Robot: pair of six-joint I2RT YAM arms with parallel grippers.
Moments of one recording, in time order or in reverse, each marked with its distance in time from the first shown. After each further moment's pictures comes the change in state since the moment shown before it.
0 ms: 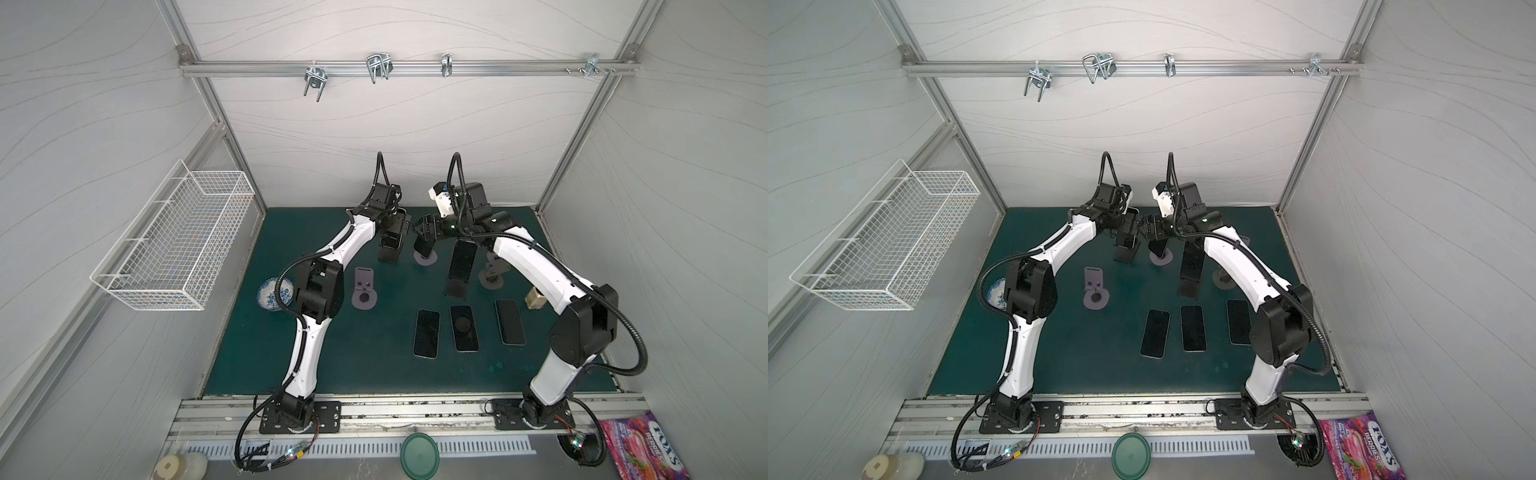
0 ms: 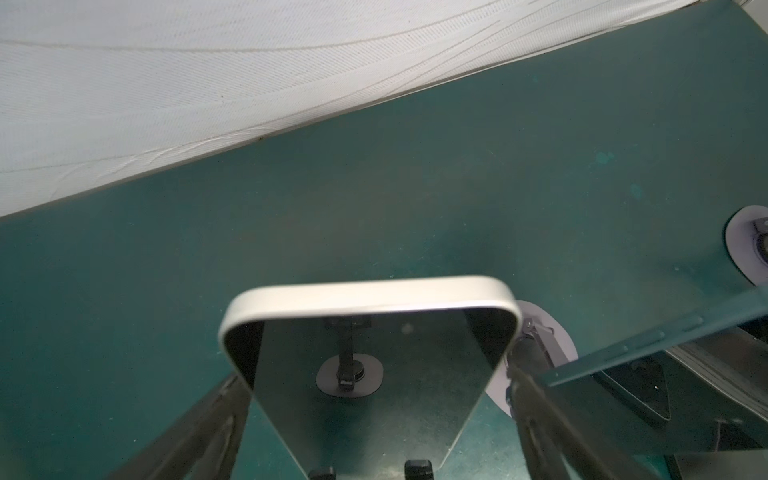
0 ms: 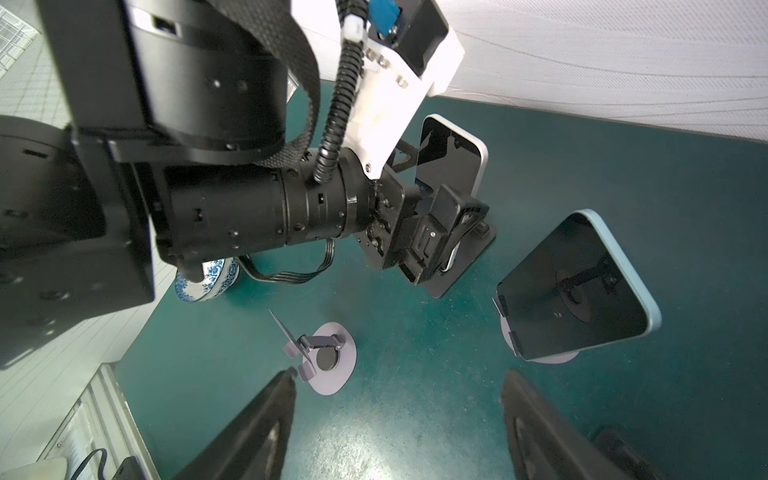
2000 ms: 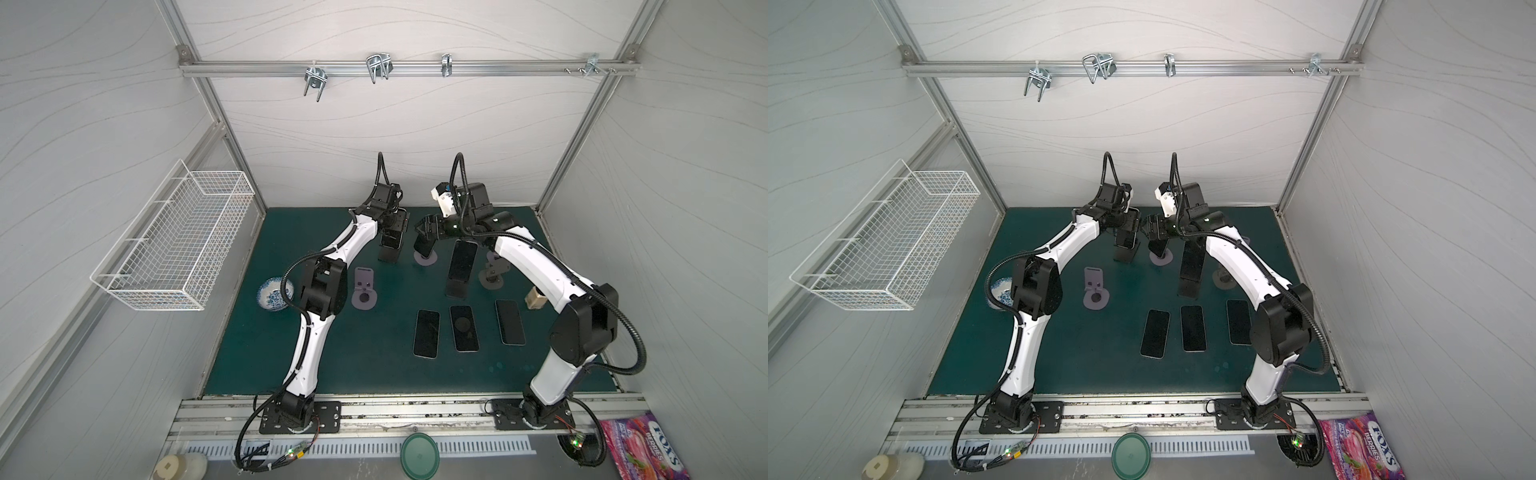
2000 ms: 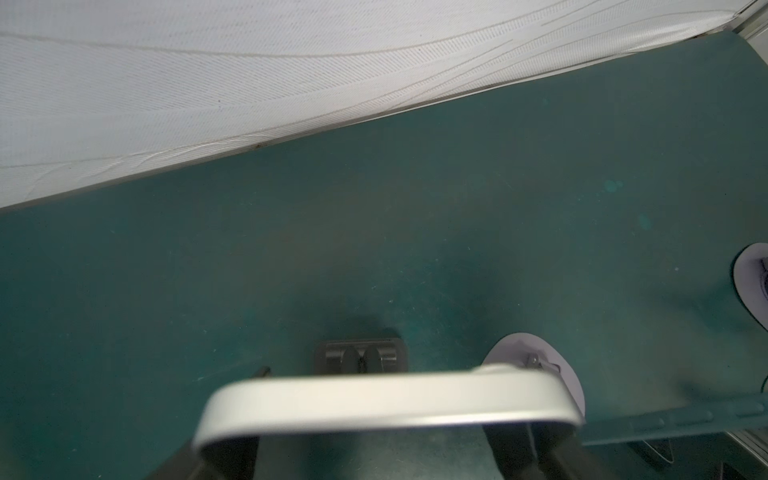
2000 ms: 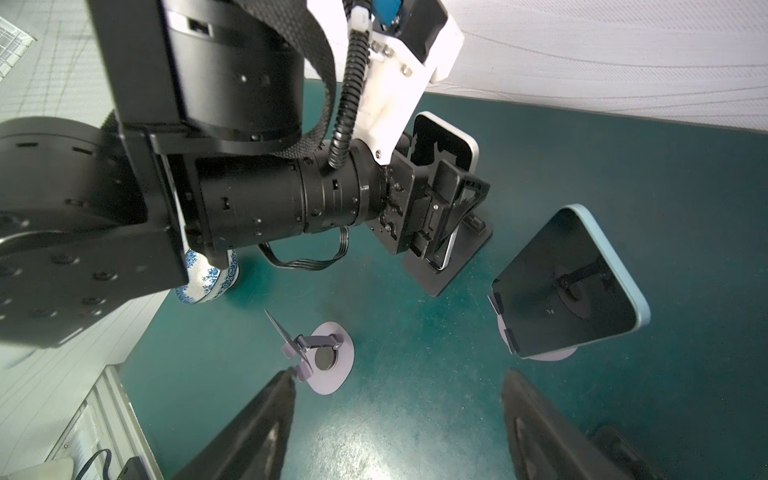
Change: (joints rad) left arm 0.003 0.066 0.077 0.015 -0.004 -0.052; right arm -0.023 0.003 -0.014 0.008 -0.025 0.006
